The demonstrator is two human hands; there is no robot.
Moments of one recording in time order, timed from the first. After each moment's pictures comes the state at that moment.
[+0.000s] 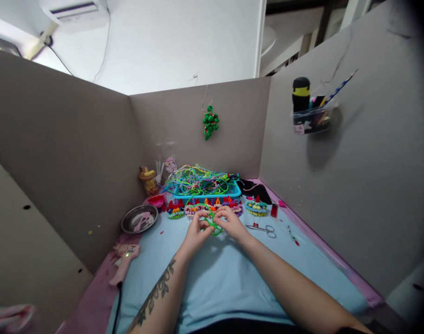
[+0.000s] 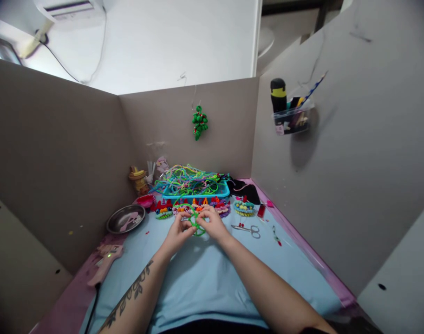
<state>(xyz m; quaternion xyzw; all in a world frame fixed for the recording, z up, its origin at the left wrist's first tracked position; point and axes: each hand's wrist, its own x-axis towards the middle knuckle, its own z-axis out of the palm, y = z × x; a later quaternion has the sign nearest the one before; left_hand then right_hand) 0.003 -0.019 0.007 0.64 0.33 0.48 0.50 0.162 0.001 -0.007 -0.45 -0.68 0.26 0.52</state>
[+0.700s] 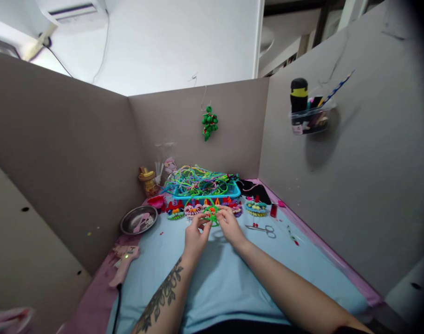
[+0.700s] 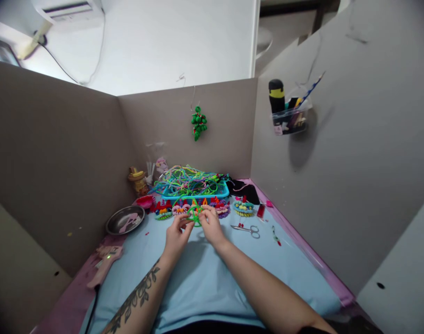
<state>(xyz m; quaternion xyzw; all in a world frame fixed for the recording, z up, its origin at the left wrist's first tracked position) 0.006 -0.025 0.000 0.67 0.42 0.55 0.27 0.147 -0.001 -0.019 -0.46 -0.62 0.20 0.60</state>
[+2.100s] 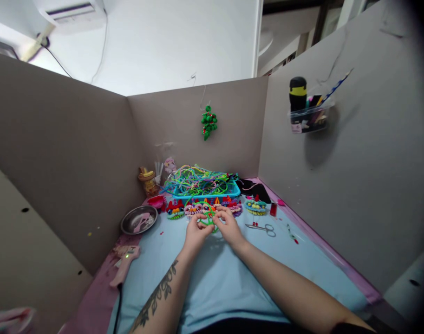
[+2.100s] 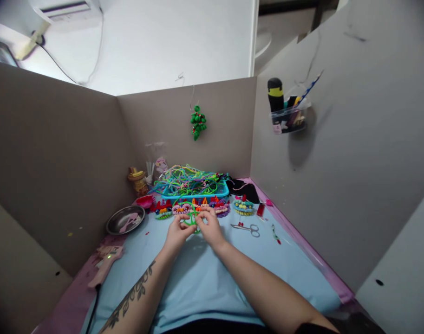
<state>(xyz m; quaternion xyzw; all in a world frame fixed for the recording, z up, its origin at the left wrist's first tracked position) 0.014 -0.021 0.010 0.53 0.44 0.52 0.51 0.139 -0.010 -0.014 -0.46 -0.59 0.26 0.61</state>
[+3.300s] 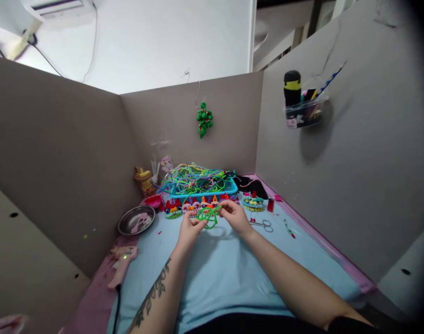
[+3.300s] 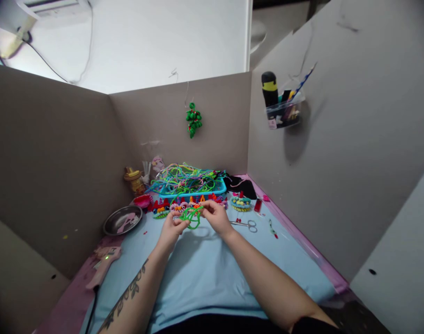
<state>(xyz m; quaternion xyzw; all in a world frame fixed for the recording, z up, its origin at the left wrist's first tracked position) 0.000 -0.011 0.004 0.54 0.43 0.52 0.50 0.173 -0.006 0.009 -0.38 -0.60 0.34 0.62</state>
